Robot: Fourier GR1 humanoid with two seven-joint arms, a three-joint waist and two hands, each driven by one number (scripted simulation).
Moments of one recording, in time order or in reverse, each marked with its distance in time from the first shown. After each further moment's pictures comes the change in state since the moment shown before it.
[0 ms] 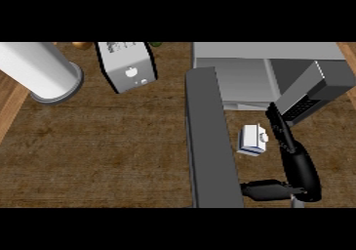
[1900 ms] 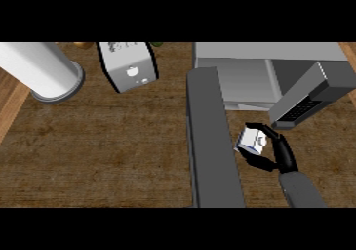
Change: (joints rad) left arm 0.112 0.031 0.096 0.024 0.096 -0.128 -0.121; right arm -0.428 -0.099 -0.215 1.123 0.110 -0.244 -0.583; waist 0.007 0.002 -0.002
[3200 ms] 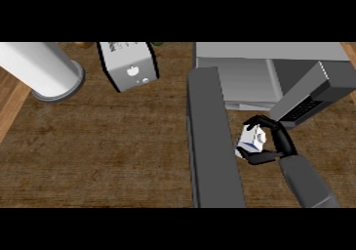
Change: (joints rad) left arm -0.026 -0.006 0.039 0.048 0.040 -0.061 -0.001; right arm -0.191 -0.048 -0.038 0.251 0.025 0.048 -0.169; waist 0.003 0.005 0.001
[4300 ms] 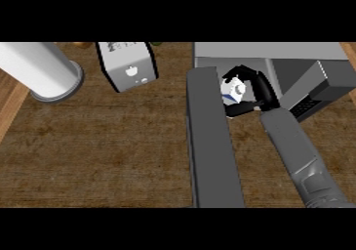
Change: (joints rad) left arm -0.051 0.005 0.135 0.071 0.089 -0.058 0.053; right arm -0.251 0.048 0.052 -0.175 0.020 -0.009 0.386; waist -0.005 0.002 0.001
